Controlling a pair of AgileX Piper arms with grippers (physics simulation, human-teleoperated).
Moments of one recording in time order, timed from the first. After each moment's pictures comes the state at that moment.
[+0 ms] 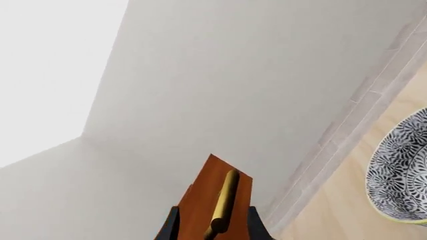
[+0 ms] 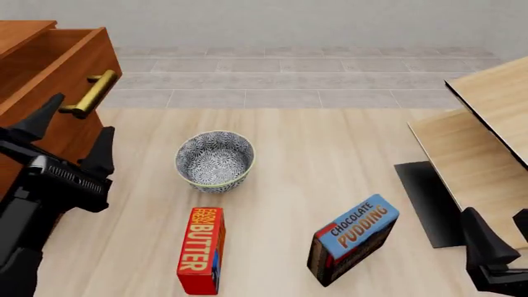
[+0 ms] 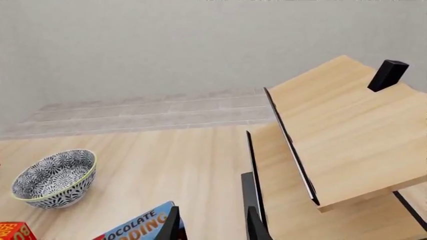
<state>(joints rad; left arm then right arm) -0.15 1.17 -0.18 -1.22 1.13 0.04 0.02 0.00 0.03 0.10</state>
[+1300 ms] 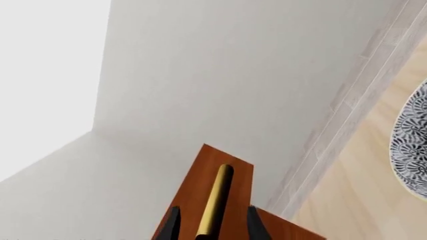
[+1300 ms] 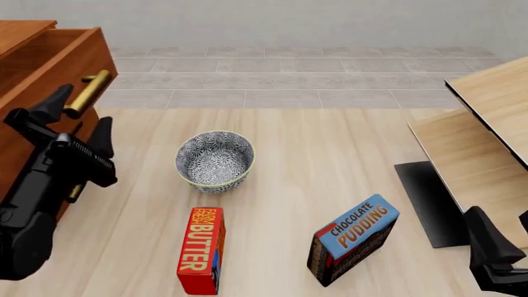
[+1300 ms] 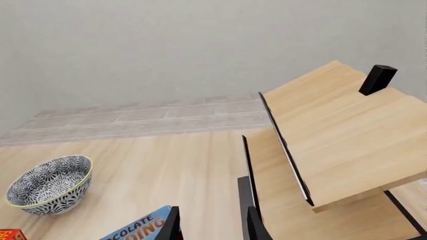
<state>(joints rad) -0.06 1.37 -0.31 -1.22 1.23 0.02 0.00 0.00 0.03 0.10</state>
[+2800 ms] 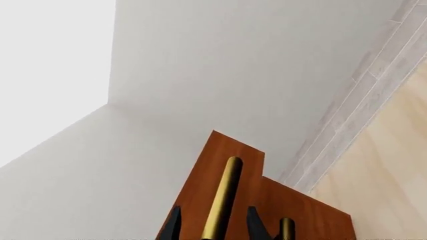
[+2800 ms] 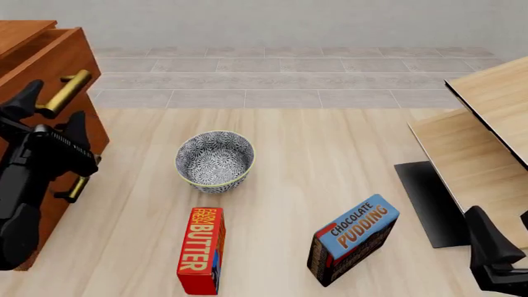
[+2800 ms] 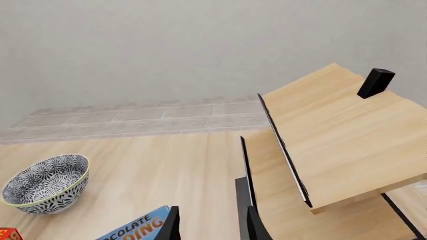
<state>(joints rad) 0.07 1.38 -0.34 -1.21 1.23 0.02 0.00 0.00 0.02 0.08</state>
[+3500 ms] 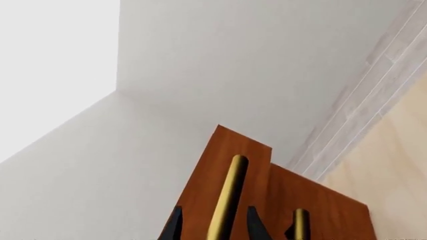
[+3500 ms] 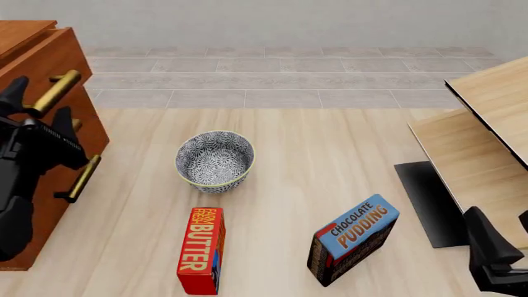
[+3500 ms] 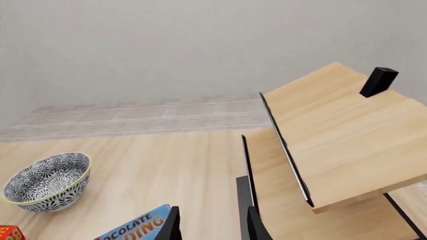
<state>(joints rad) 0.14 1.41 -0.38 -1.21 1.23 0.02 0.00 0.00 0.03 0.08</state>
